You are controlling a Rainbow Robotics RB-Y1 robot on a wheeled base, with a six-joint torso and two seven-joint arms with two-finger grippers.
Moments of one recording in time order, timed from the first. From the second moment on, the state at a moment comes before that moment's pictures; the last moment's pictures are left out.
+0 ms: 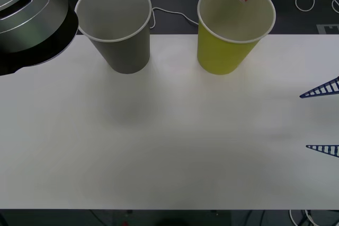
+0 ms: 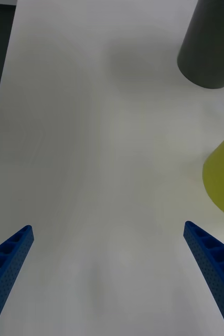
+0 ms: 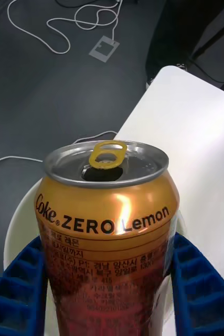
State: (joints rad) right arm 0.08 -0.90 -0.48 -1.92 1.43 -1.57 0.00; left arm -1.90 0.27 -1.14 -0.64 -1.50 -0.94 1.31
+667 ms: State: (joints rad) right arm 0.08 -0.90 -0.48 -1.92 1.43 -1.57 0.00; left arm -1.90 0.30 -1.12 -0.65 -1.45 -0.97 1.28
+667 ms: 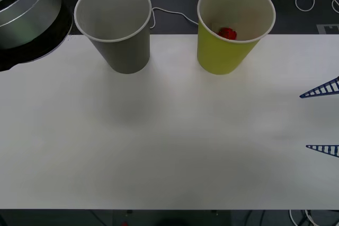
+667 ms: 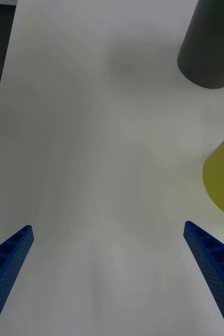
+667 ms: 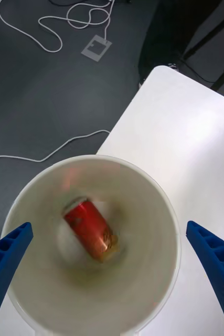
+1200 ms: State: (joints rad) right arm 0.08 -0.90 -0.48 -1.92 1.43 -1.57 0.00; left arm -1.90 0.55 -1.10 -0.83 -1.29 -1.17 1.17
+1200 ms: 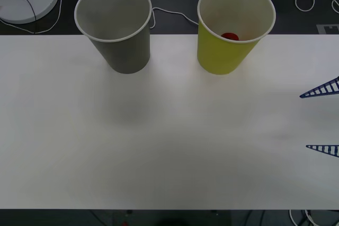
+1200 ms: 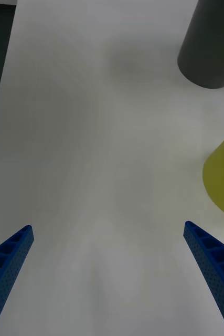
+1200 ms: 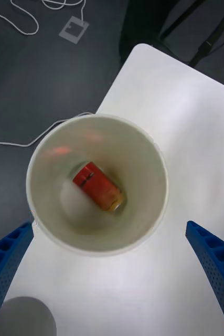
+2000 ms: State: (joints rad) right arm 0.08 -0.90 -0.48 -1.92 1.43 -1.57 0.00; left arm -1.70 1.18 -1.08 -1.40 -1.08 -1.22 1.00
